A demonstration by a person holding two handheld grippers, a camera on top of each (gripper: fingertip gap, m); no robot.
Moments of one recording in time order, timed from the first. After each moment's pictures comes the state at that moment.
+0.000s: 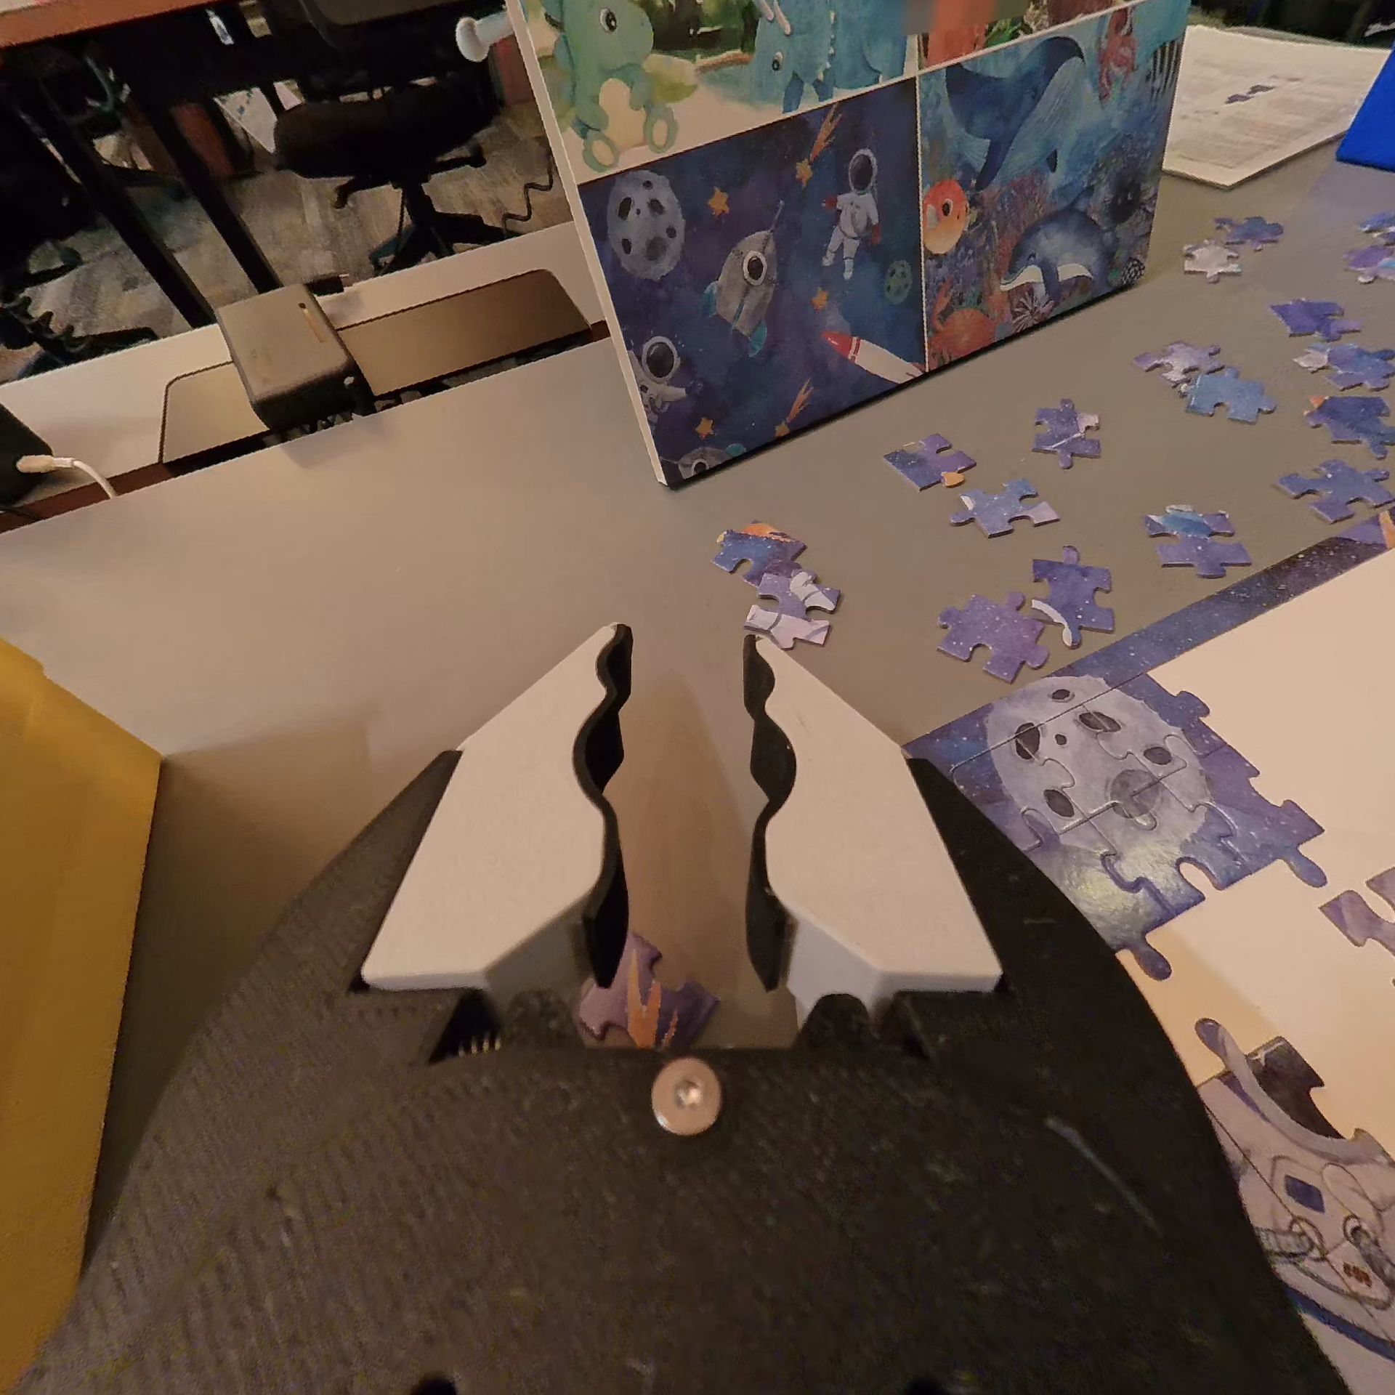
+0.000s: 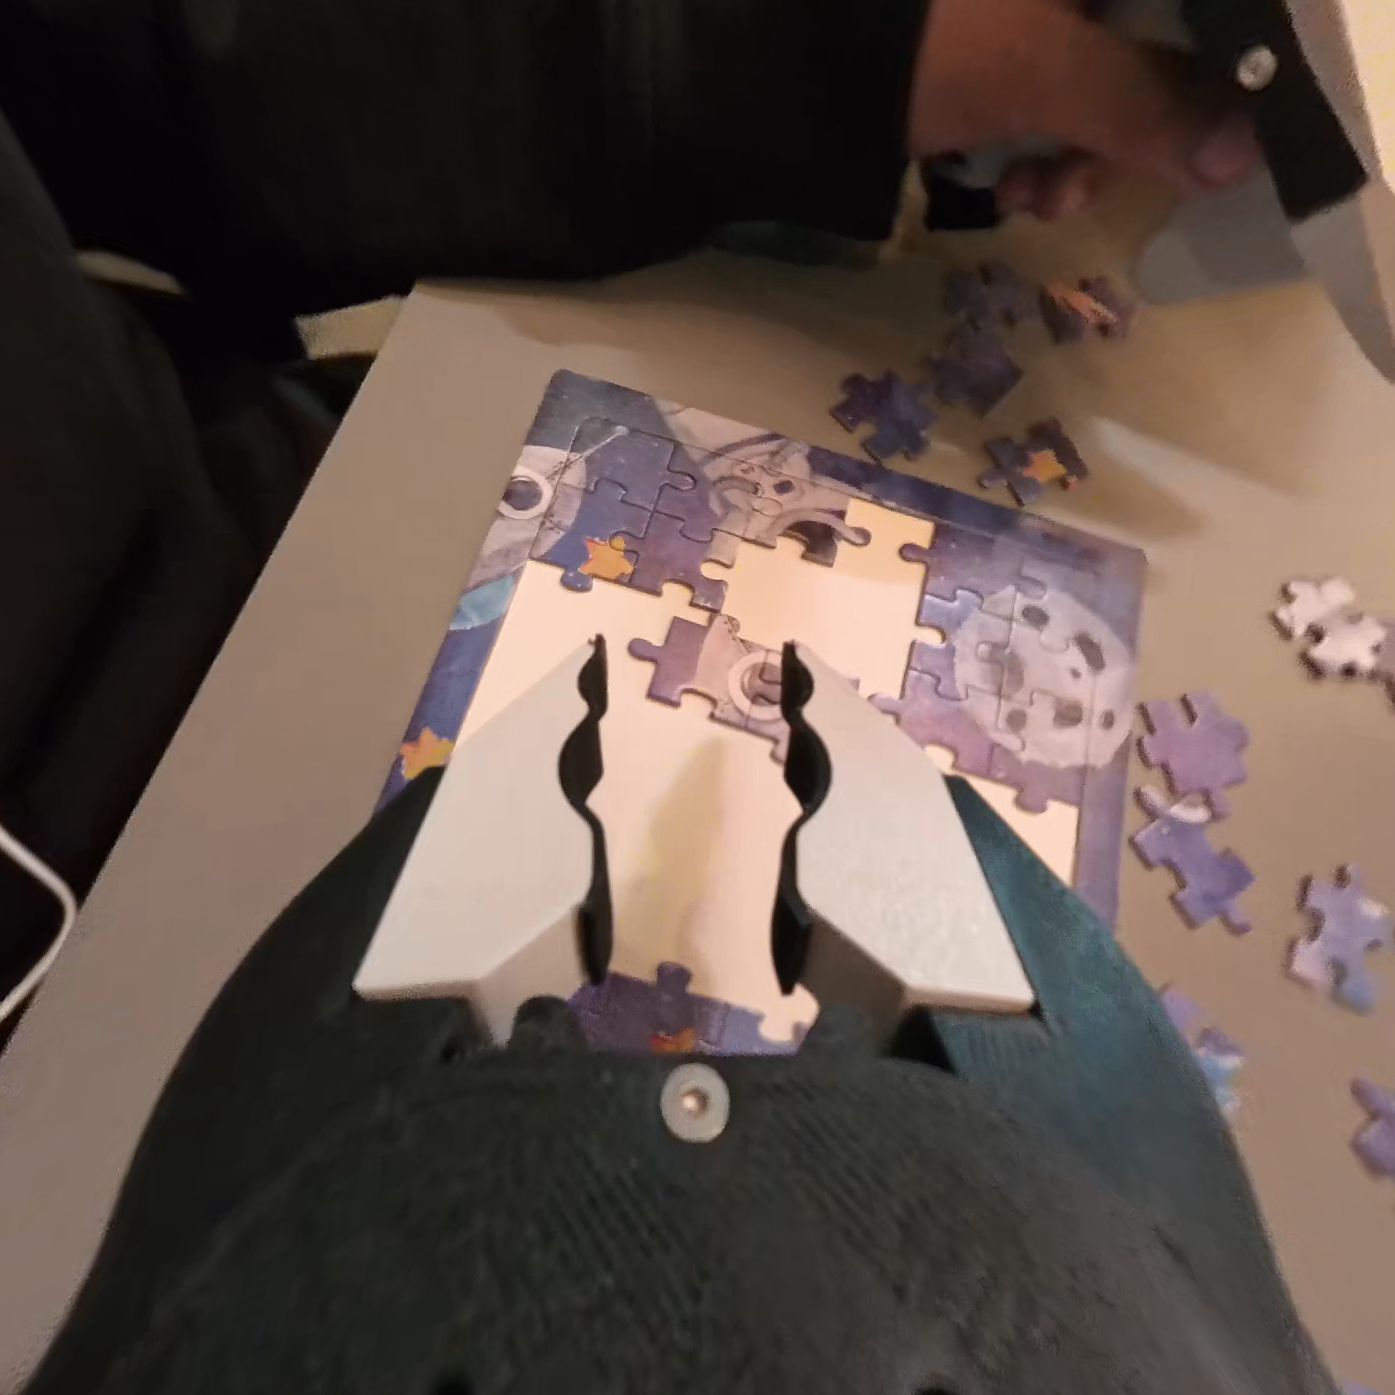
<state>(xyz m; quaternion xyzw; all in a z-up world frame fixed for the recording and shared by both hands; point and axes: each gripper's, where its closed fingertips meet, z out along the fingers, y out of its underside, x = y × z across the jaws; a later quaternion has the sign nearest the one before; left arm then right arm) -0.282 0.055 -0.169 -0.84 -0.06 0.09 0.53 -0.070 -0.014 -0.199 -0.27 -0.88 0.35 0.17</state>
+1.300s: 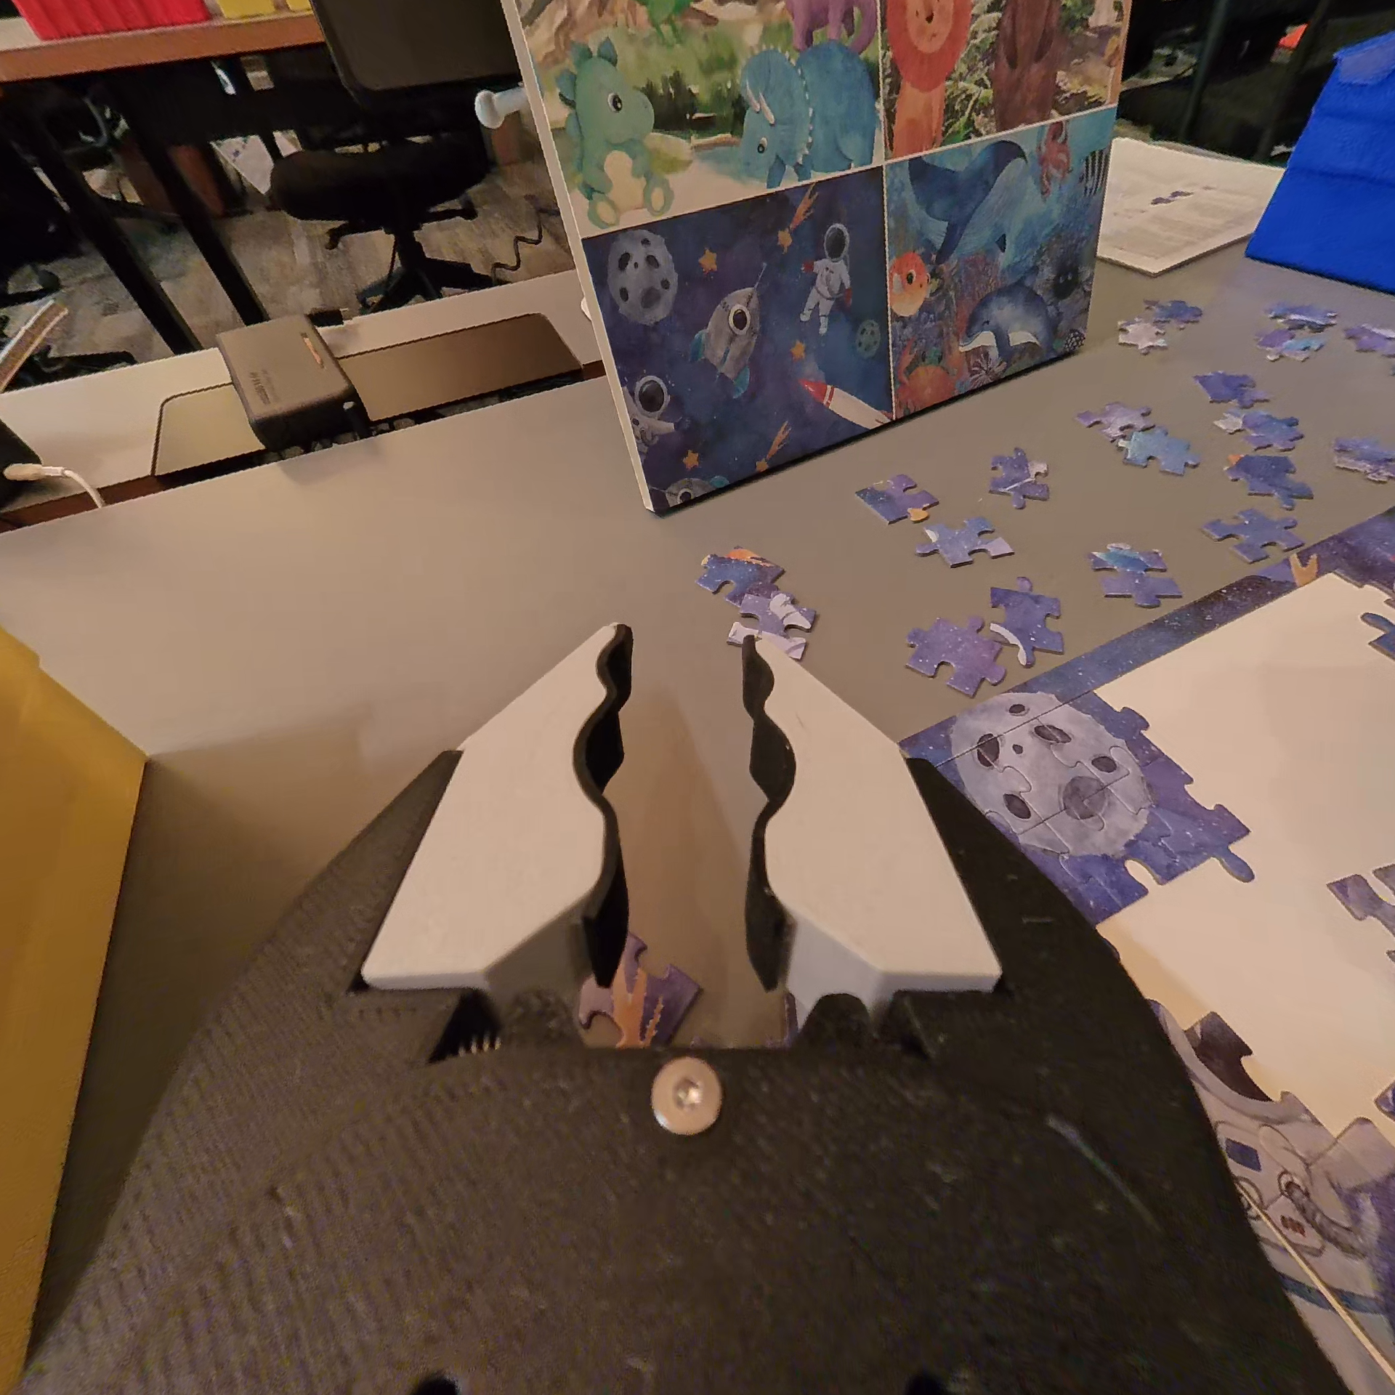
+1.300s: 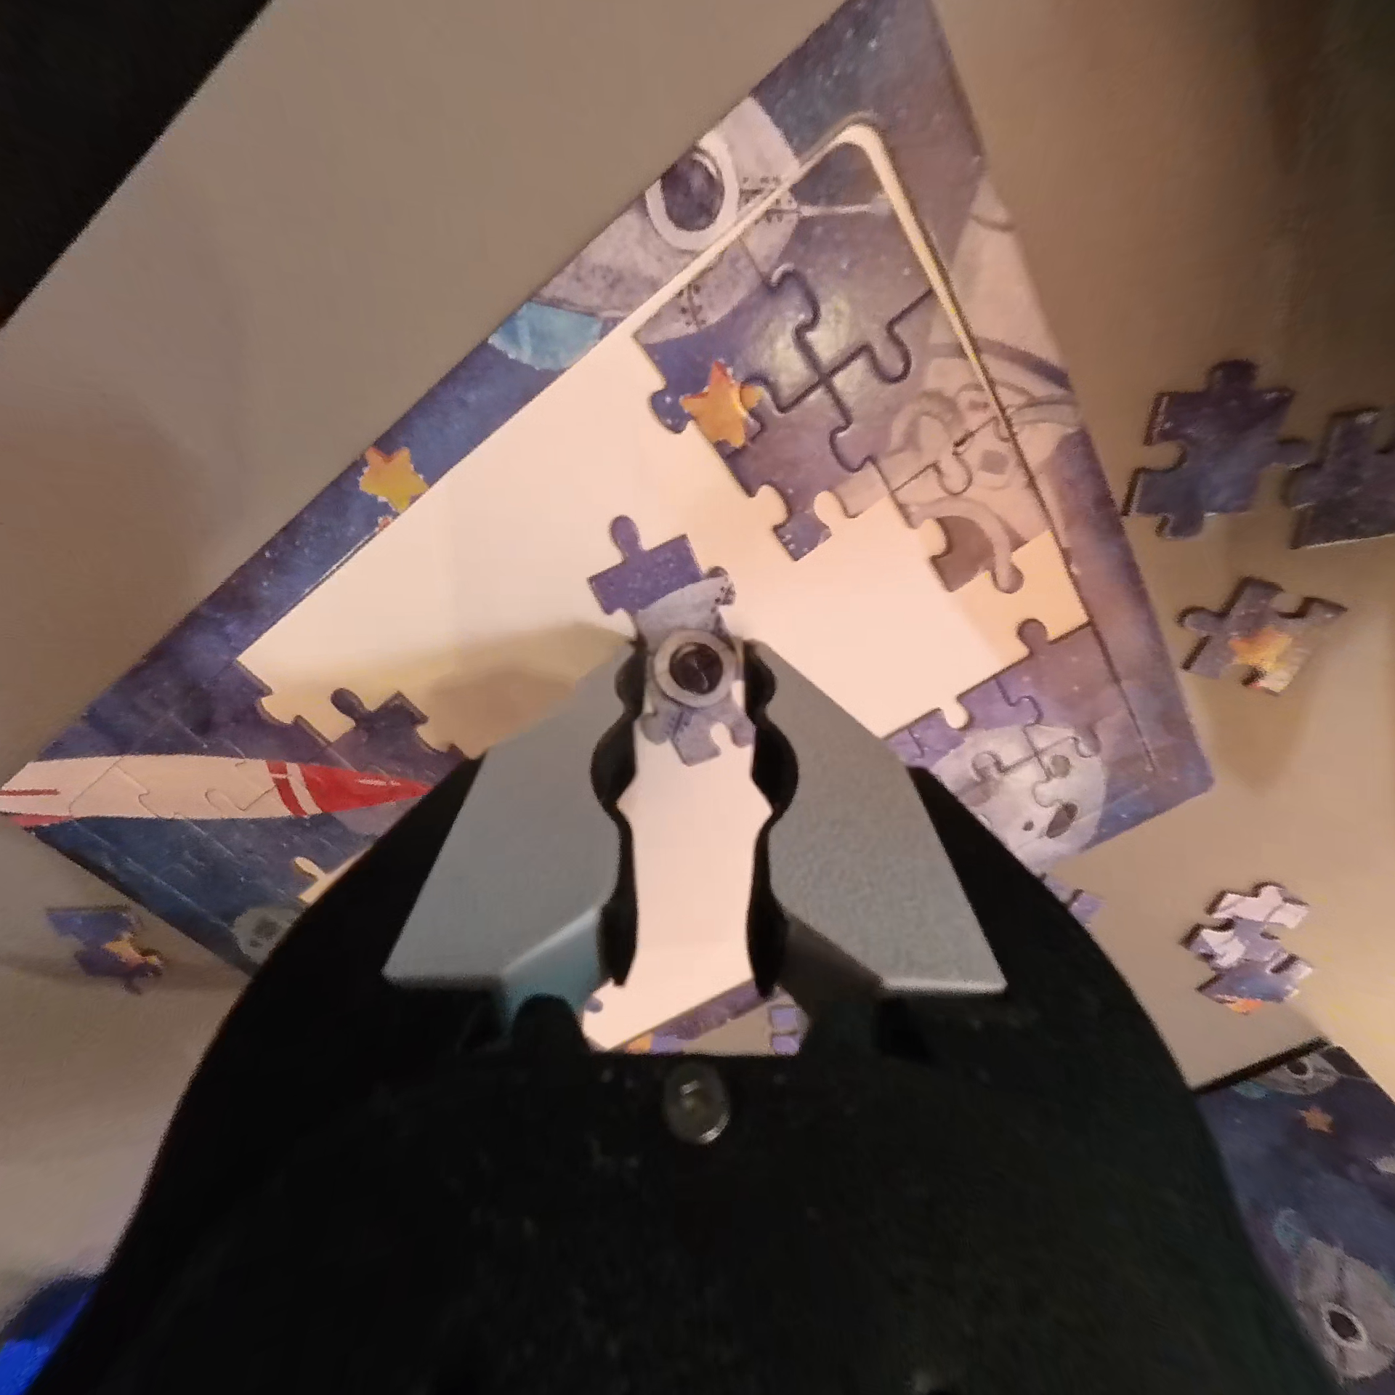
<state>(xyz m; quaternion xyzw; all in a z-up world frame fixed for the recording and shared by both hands) -0.277 0.048 -0.158 -0.82 -0.06 0.07 0.56 -0.061 0.001 -0.227 0.01 -1.00 0.06 0.01</state>
